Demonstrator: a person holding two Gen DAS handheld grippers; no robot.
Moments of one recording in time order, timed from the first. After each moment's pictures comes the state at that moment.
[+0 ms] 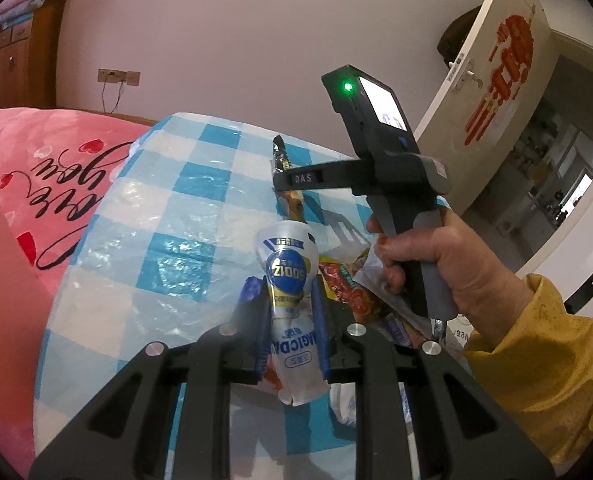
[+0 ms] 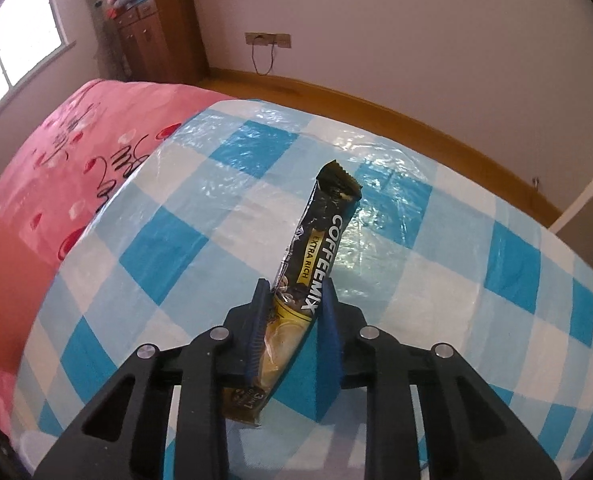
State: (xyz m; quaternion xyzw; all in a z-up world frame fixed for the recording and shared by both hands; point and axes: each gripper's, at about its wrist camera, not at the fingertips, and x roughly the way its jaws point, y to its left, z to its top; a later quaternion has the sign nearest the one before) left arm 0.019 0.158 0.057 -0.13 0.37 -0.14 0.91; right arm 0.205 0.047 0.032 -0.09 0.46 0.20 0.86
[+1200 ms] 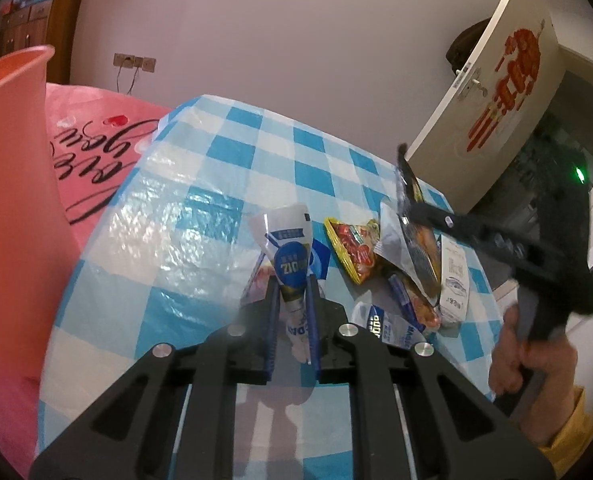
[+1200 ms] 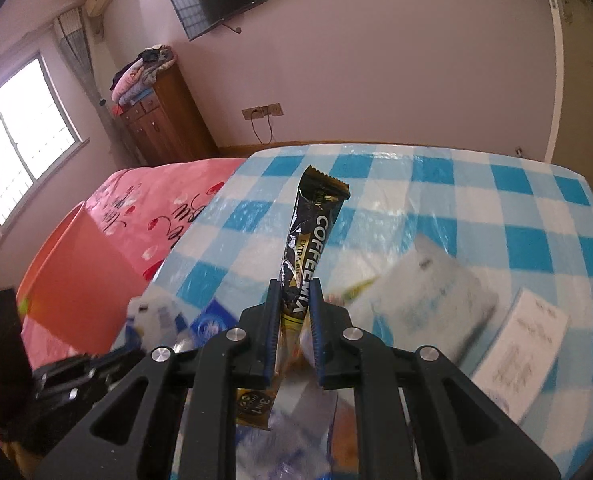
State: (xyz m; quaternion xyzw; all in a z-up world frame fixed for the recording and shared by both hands) left arm -0.026 0.184 0.048 -0.16 0.38 -0.14 0.90; right arm 0.022 -0.030 0.083 0.08 0.38 0.20 0.90
